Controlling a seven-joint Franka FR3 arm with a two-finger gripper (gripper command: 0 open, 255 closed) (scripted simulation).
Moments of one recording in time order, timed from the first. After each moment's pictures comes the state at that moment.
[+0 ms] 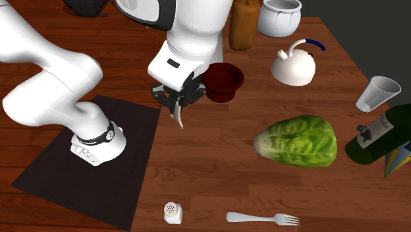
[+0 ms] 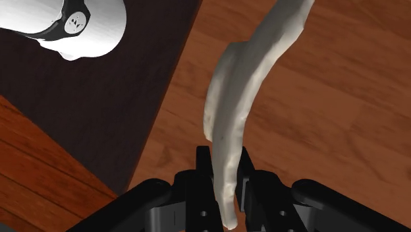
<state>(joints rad) -0.18 -0.45 0.23 -2.37 0.11 1.64 0.94</state>
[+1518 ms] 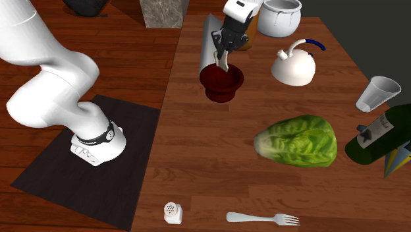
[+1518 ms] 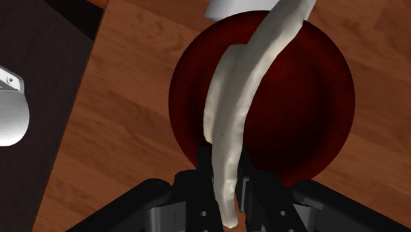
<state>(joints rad) 0.02 0.05 0.59 -1.89 0.14 1.69 1.52</state>
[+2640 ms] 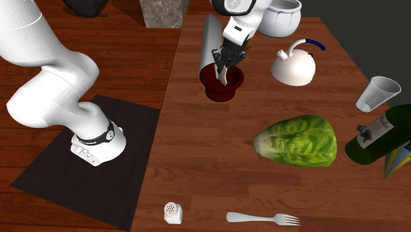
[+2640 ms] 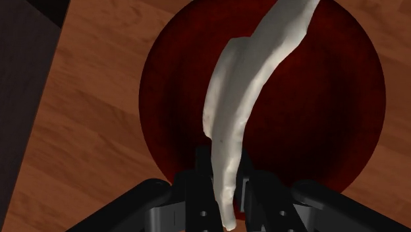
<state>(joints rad) 0.03 0.10 0.59 -1.99 0.11 1.85 1.53</state>
